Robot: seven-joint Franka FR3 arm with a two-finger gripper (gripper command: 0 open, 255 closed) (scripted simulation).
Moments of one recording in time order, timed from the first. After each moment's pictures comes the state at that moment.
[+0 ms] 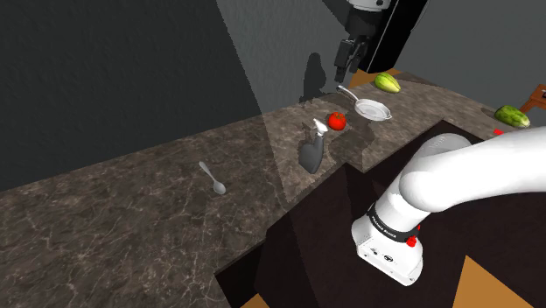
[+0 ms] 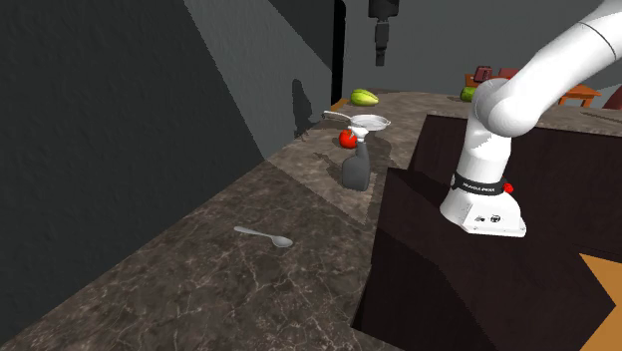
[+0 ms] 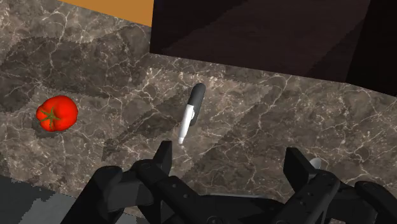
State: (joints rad) arm -0.01 -0.74 -0.07 -2.36 -0.09 1.59 -0.17
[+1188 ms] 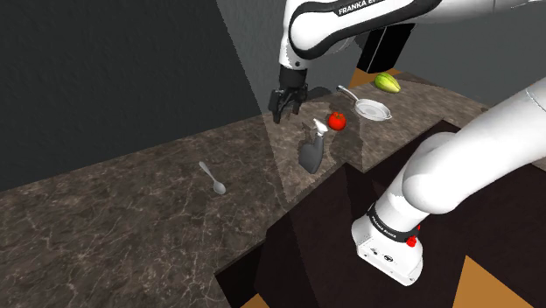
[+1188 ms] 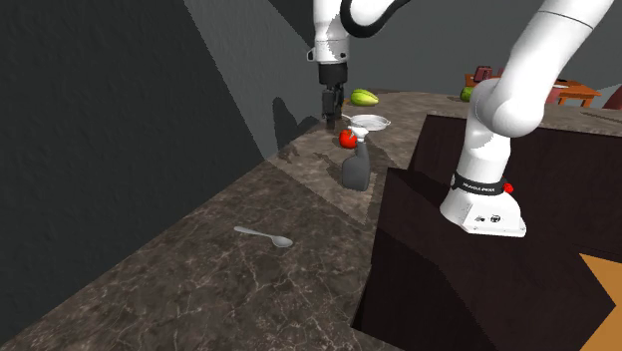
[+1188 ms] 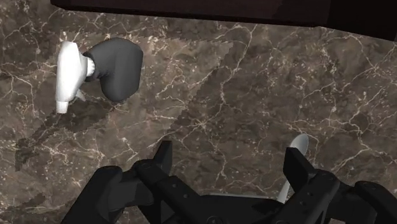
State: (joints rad) arm 0.06 -0.34 0.05 -2.45 0.06 2.03 0.05
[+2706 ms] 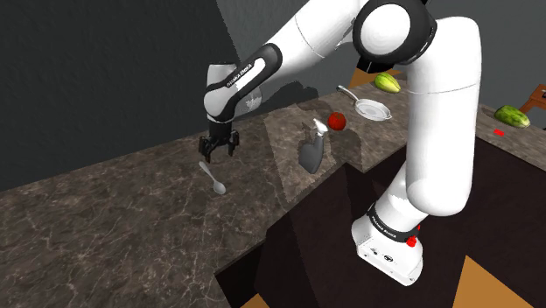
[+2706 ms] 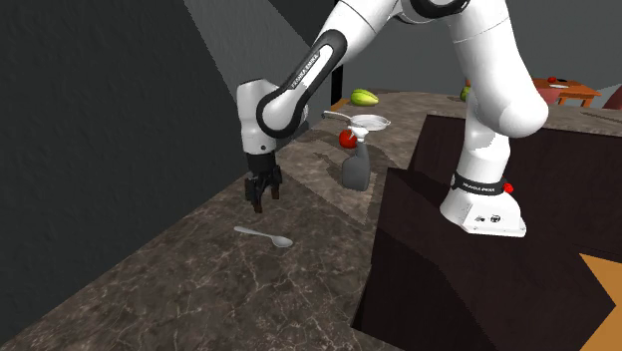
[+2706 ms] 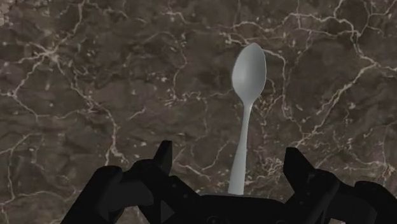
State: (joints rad) arm 0.18 0.52 0.14 -1.96 0.16 2.40 0.27
